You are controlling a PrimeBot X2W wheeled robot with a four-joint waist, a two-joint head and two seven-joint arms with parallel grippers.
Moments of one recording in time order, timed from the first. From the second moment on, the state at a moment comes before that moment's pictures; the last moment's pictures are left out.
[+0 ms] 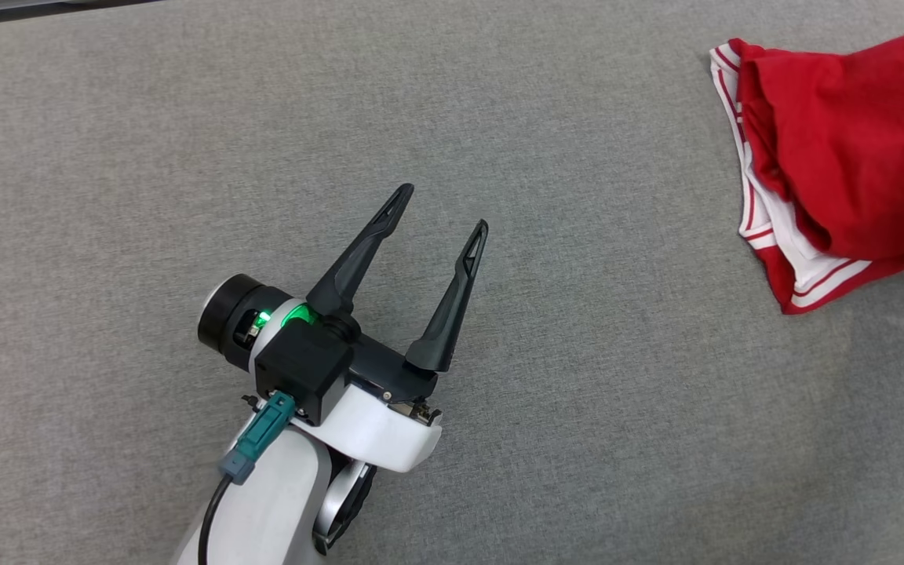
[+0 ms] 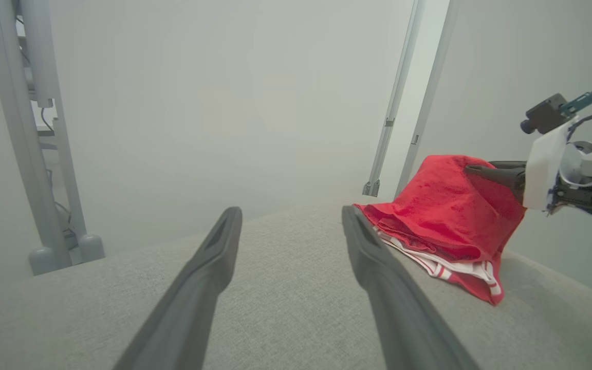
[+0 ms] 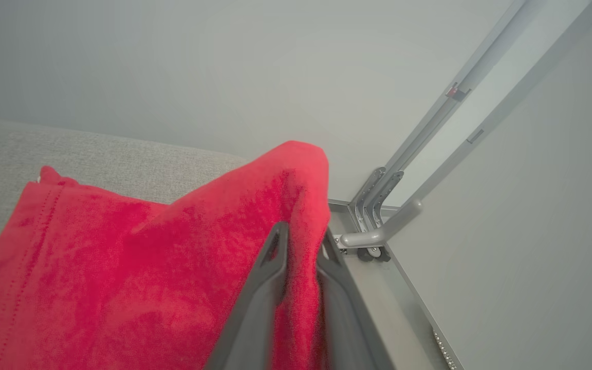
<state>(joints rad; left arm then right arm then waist) -0.35 0.05 -0.43 -0.01 -0.16 -0.04 -0.21 -0.90 -0.39 -0.05 1.00 -0.01 0.13 -0.26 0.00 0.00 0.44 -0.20</state>
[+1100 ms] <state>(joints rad) -0.06 0.07 -0.24 0.14 -0.28 0.14 -0.26 -0.27 -0.15 0.12 0.38 0.23 0.13 -0.26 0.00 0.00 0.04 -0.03</state>
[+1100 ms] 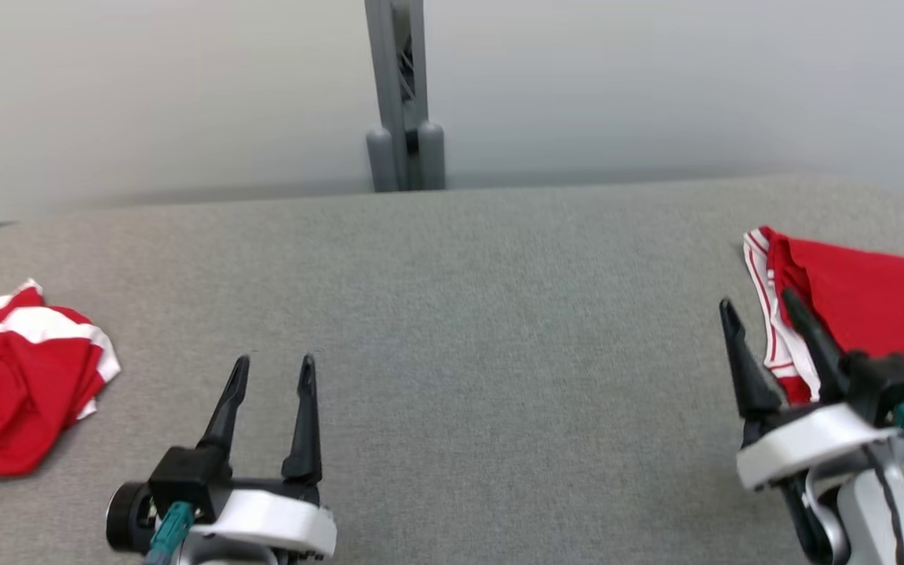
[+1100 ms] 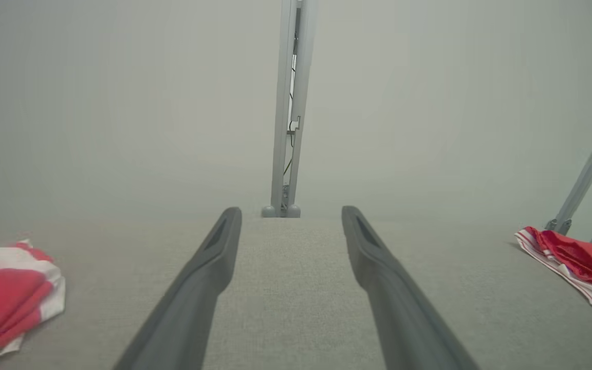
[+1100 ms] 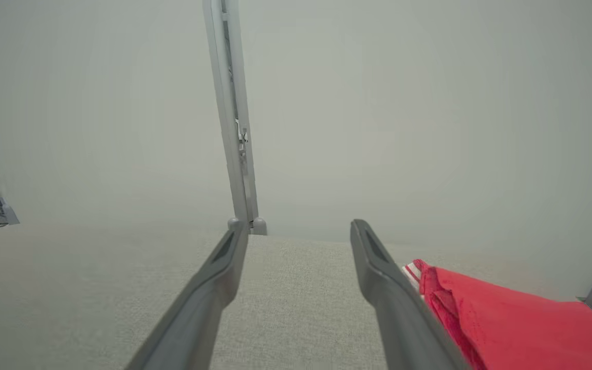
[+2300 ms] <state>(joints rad) 0.14 0.05 -0.14 0.15 -0.19 0.07 -0.26 0.13 -0.06 0.04 0.17 0.17 0.13 -0.26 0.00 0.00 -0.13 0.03</state>
